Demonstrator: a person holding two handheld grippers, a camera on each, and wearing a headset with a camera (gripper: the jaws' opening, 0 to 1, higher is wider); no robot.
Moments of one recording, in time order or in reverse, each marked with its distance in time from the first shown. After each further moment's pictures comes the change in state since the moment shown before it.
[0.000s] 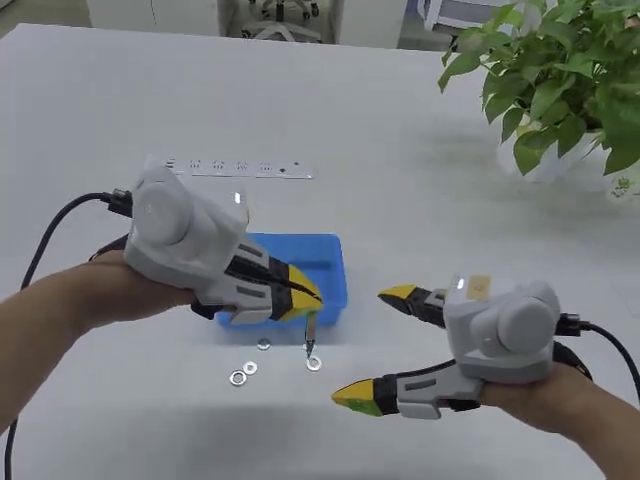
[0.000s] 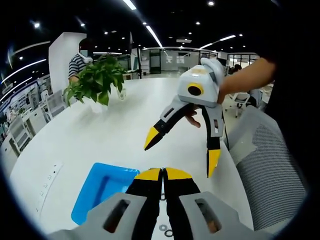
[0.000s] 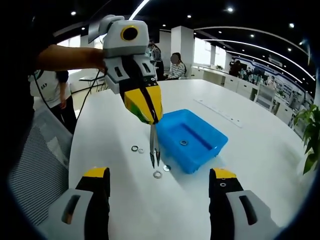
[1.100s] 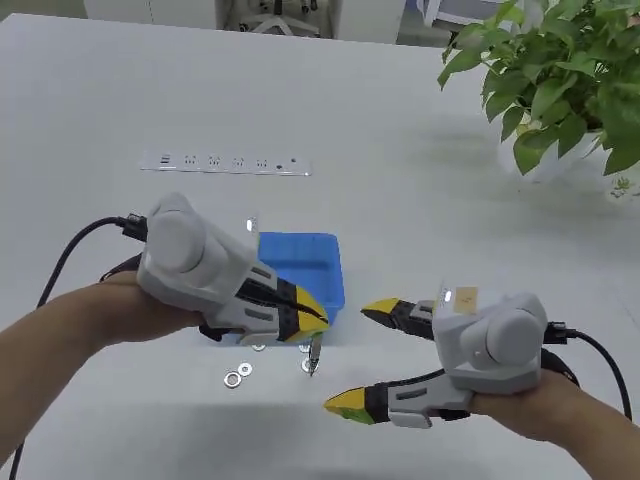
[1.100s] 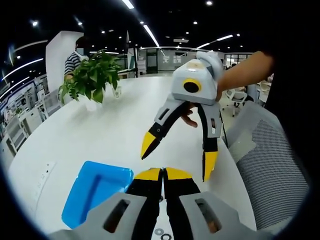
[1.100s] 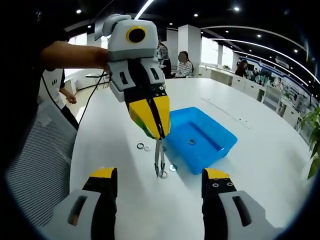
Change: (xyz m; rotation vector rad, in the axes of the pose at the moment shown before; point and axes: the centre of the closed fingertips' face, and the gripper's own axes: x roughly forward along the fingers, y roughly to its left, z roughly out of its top) left arm 0.014 -0.009 -0.011 0.006 0.003 -0.033; right arm 0.012 0.009 -0.003 -0.041 0.007 0.070
